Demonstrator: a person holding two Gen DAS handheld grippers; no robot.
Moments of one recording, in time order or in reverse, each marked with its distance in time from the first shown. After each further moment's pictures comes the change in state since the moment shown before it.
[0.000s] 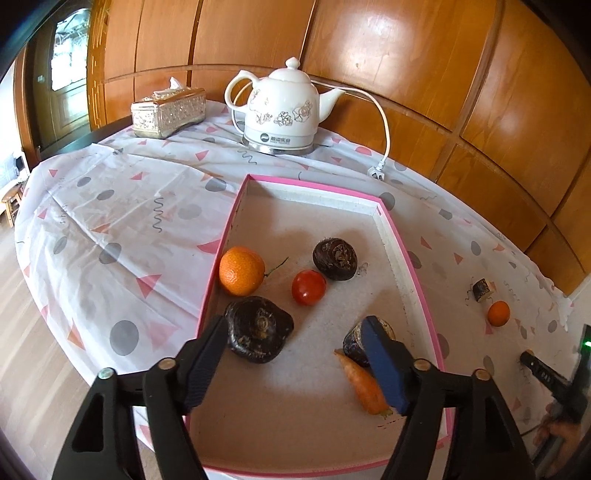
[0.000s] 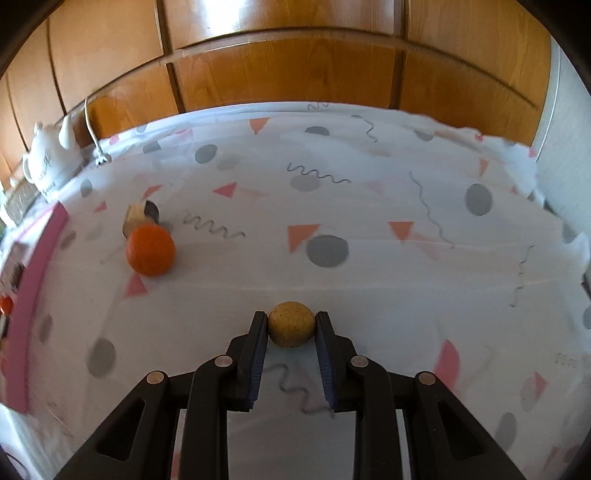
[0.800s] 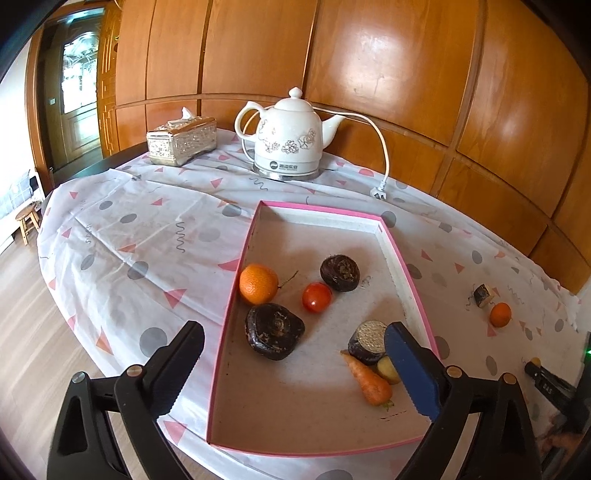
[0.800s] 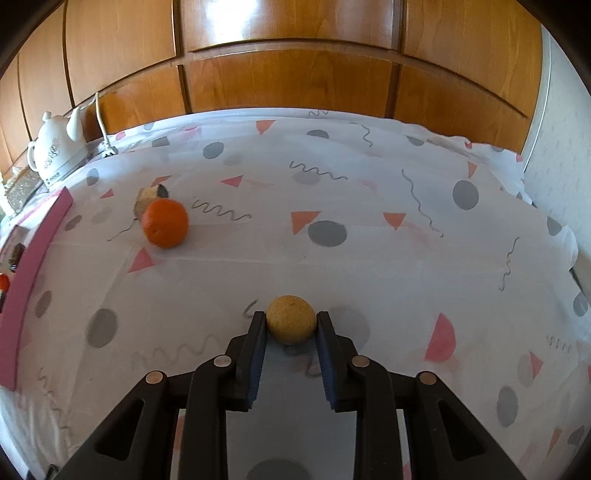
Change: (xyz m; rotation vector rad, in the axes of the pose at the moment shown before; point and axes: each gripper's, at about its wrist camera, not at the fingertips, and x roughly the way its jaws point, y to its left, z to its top) left arm -0.031 0.000 -0.008 0.026 -0.100 0.054; right arm -0.013 0.007 -0.022 -0.014 -0.037 -0.008
